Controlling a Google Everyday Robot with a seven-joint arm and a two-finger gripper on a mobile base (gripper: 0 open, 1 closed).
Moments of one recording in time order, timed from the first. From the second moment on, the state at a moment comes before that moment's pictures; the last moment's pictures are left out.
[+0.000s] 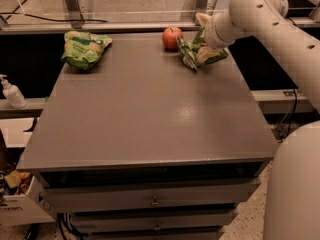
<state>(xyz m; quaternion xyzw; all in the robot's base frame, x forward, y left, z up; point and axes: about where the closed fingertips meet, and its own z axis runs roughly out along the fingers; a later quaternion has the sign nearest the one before) 0.812 -0.151 0.853 -0.70 0.59 -0.15 0.38</state>
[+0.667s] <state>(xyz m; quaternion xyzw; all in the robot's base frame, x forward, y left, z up) 0.812 -0.151 0.856 -0.70 0.59 -0.15 0.38</state>
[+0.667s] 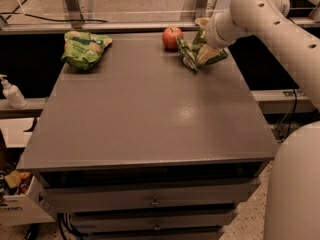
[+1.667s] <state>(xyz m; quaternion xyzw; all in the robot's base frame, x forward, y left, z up) 0.816 -0.147 0.860 -0.70 0.59 -0.15 0.38</state>
